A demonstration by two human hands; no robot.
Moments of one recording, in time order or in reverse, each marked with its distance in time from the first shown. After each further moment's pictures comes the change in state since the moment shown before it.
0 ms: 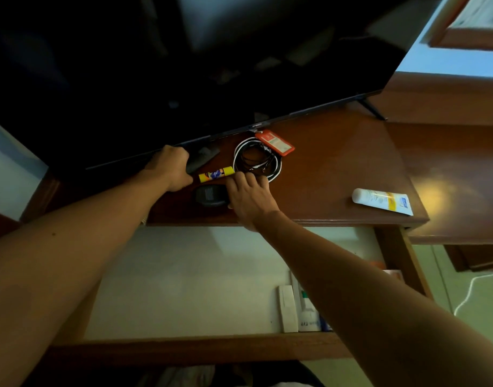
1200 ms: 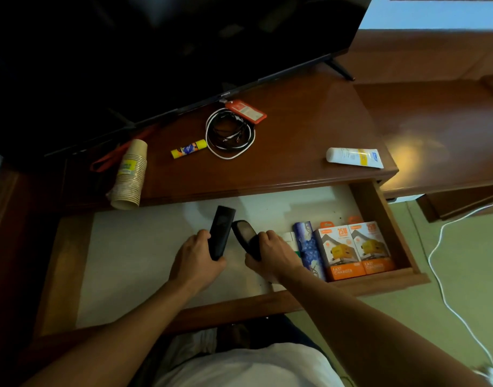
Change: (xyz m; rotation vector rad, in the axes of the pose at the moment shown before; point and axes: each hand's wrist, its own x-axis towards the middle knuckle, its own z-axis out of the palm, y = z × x) left_hand -0.208 0.057 0.139 -0.392 -0.224 0.008; right_hand -0.178 -0.017 0.080 0.490 -0.335 0.427
